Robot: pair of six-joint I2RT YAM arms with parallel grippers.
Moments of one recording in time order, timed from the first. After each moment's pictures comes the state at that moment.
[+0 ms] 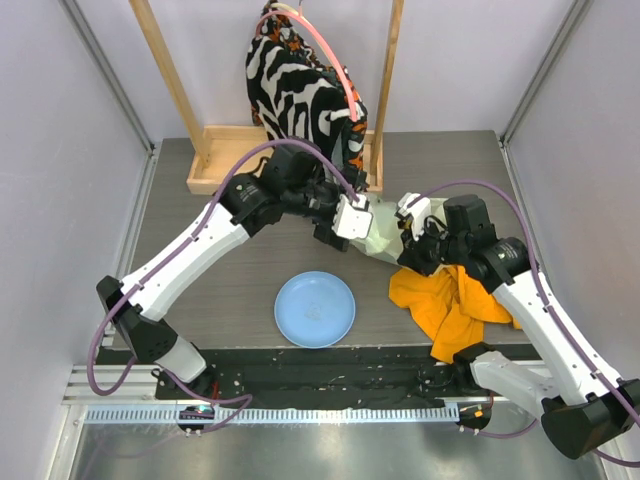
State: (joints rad) left arm -0.81 1.56 1.75 -0.74 0.55 1.12; right arm 0.39 0.97 1.02 -0.81 -0.40 -0.30
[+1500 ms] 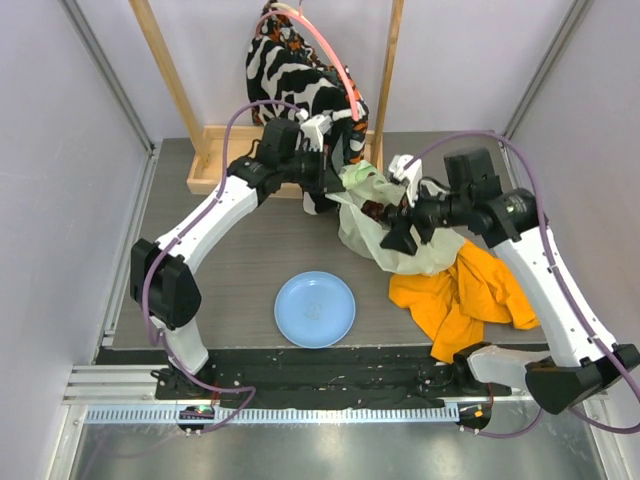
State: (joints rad) left arm -0.53 1.78 1.68 -0.46 0.49 -0.35; right arm 0.39 1.18 1.39 -1.03 -0.59 -0.43
